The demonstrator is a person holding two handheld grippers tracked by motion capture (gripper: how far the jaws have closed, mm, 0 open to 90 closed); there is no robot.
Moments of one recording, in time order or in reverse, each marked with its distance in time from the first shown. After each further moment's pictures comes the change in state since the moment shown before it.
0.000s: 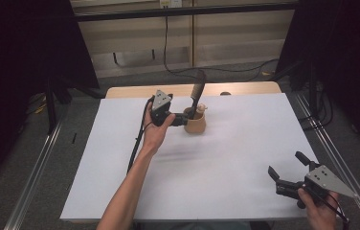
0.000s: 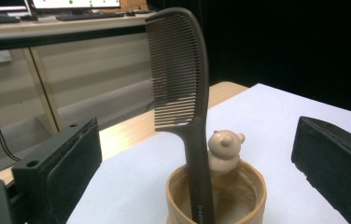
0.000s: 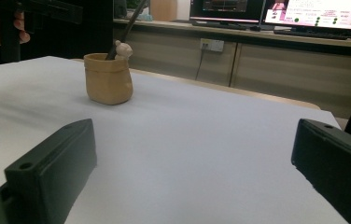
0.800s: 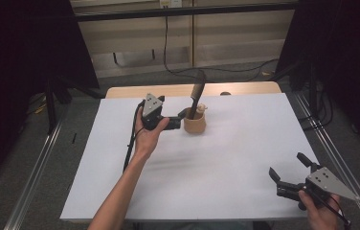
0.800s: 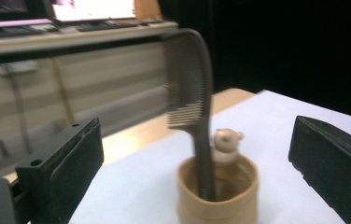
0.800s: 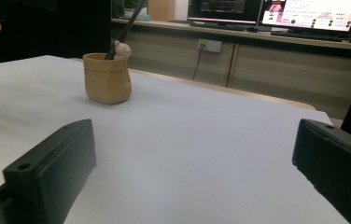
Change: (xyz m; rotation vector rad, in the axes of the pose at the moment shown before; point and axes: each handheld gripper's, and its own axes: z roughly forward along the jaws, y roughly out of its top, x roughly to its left) left arm -0.004 0.006 -0.039 -0.037 0.082 0.018; right arm 0.002 0.001 -0.005 0.002 -0.011 -0.008
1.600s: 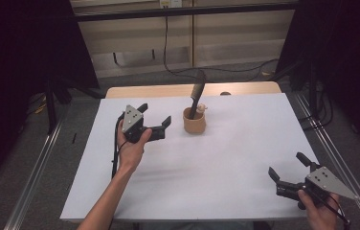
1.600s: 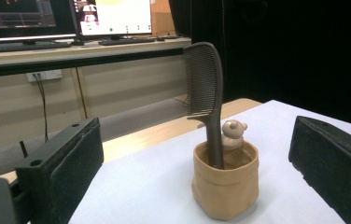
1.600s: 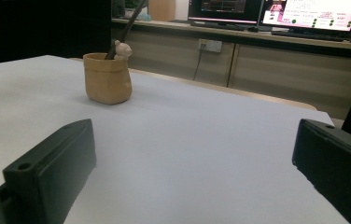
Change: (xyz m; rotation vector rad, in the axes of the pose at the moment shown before) left arm 0.006 -0.011 -0.058 -0.048 0.042 -0.020; right arm 0.000 0.000 0.002 -0.001 0.000 -0.001
